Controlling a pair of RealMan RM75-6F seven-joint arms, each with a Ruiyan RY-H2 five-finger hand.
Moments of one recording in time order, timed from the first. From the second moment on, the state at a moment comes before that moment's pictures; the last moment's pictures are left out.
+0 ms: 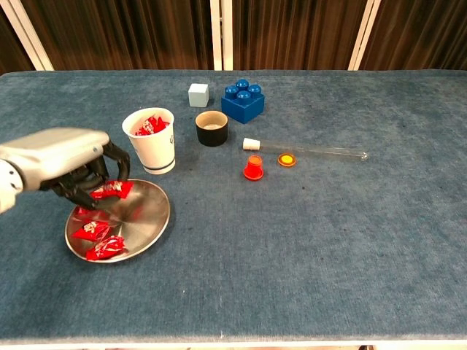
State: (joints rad) left arm -0.57 -1.57 -0.05 -1.64 1.14 1.11 0.49; right arm 0.14 -0.99 0.12 -1.65 -1.38 1.37 0.10
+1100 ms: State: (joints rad) left arm -0.74 -1.52 -0.23 -1.64 0.96 1.02 0.44; right arm 0.14 -1.00 0.12 -1.63 -1.37 1.36 0.12
